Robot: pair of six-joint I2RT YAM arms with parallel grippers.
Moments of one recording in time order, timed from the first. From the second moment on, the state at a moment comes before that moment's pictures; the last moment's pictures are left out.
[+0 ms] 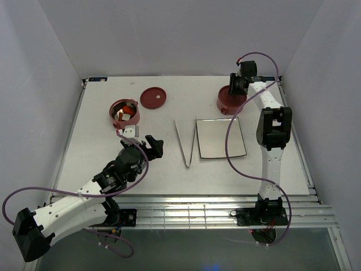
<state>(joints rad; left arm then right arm) -0.87 0.76 0.48 0.02 -0.59 -0.58 0.11 2.34 2.06 -0.50 -0.09 0.12</state>
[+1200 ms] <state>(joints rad) -0.87 0.79 0.48 0.02 -0.60 -0.58 0.17 2.26 2.04 -0.49 -0.09 0.09</state>
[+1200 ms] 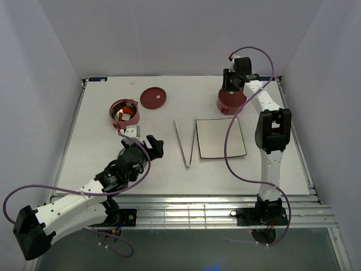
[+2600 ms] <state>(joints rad) -0.55 1.57 1.30 -0.18 -0.50 -0.45 0.15 2.21 1.90 -0.53 -0.02 0.10</state>
